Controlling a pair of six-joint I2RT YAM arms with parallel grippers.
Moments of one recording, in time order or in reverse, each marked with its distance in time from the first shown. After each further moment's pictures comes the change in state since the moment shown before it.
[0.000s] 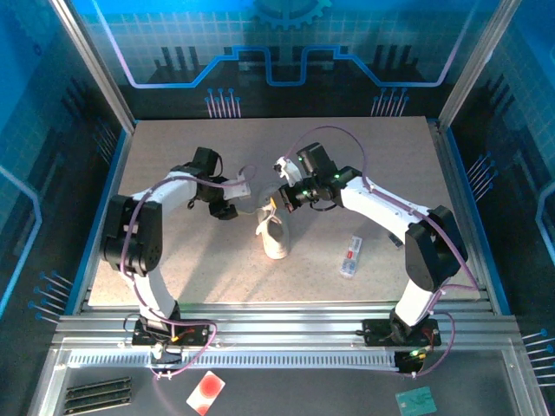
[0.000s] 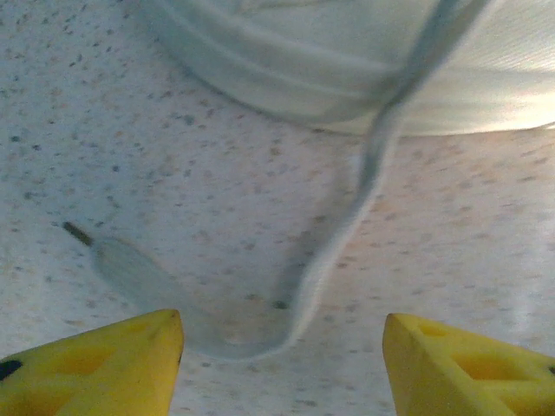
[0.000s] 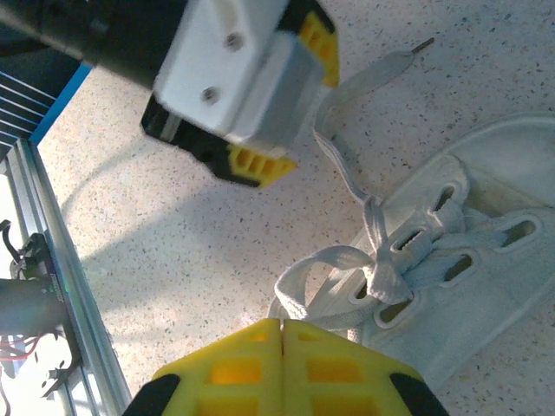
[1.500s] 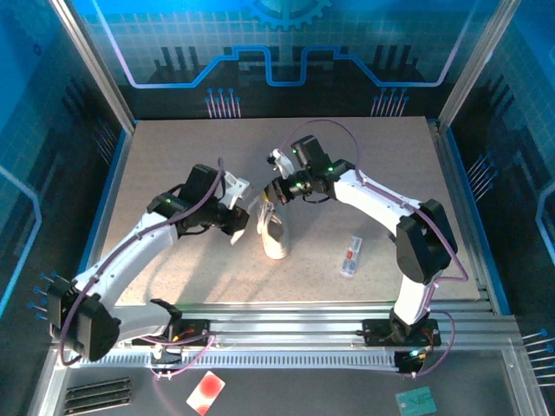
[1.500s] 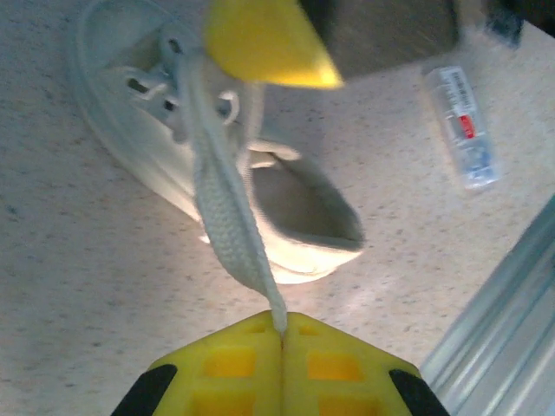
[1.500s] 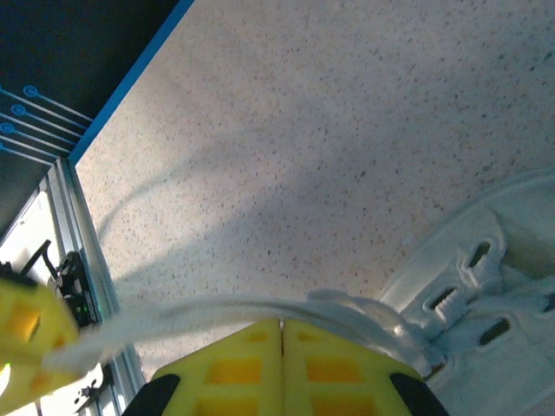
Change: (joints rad) left arm -0.273 -0.621 -0.202 -0.137 0.061 -1.148; right arm 0.002 0.087 0.124 0.004 -0.064 0.041
